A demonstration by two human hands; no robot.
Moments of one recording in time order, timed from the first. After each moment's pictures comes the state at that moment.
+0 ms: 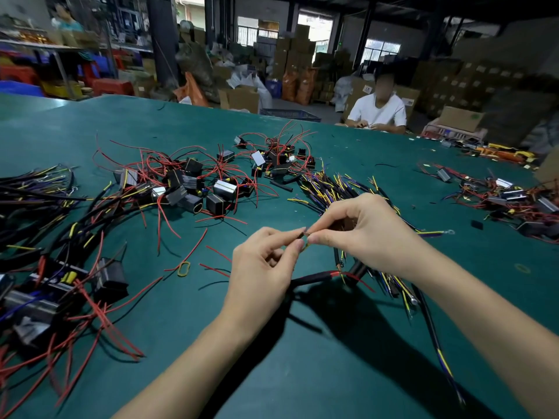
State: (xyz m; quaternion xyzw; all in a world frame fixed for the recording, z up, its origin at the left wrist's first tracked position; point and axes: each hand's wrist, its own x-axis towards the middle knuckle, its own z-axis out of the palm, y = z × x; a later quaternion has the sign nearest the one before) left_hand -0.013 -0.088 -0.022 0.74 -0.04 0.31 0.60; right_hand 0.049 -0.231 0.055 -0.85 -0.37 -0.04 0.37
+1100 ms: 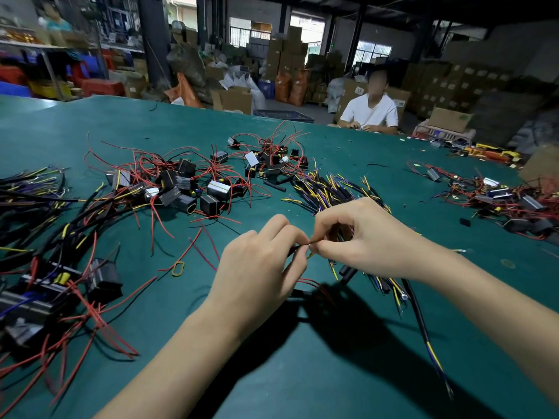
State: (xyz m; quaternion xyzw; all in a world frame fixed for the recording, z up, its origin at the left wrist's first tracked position) left_hand -0.030 -0.079 0.005 0.89 -0.16 0.38 0.22; right_hand 0.031 -0.237 0.072 -0.86 -0.43 0.00 0.28
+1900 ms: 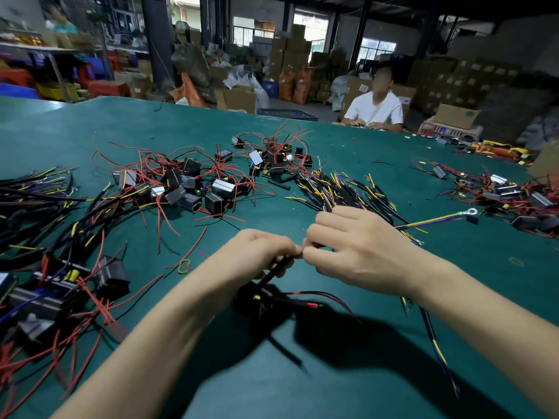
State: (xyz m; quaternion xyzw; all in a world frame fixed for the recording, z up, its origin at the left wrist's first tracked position) left_hand -0.023 -0.062 0.025 0.78 0.01 -0.04 0.63; right_hand 0.035 -0.234 0.053 -0.69 -0.63 -0.34 -0.08
